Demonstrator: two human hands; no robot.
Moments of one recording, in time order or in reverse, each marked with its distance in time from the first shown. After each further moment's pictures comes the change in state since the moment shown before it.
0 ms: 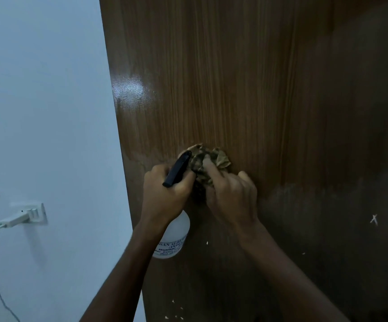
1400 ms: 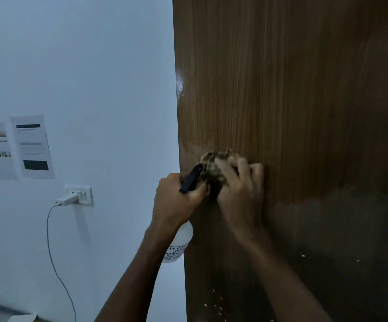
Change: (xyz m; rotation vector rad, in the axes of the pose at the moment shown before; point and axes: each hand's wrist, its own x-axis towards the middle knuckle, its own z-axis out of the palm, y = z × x) left_hand -0.019 -0.043 -0.087 0.232 0.012 -0.184; right_hand 0.000 -0.093 0.048 0.063 0.109 0.117
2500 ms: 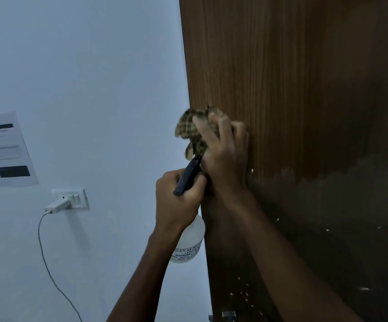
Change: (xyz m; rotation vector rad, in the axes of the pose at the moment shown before) left_hand -0.007 -0.033 -0.035 -0.209 0.000 0.105; right_hand 0.043 -0.070 0.057 -0.076 0.228 -0.033
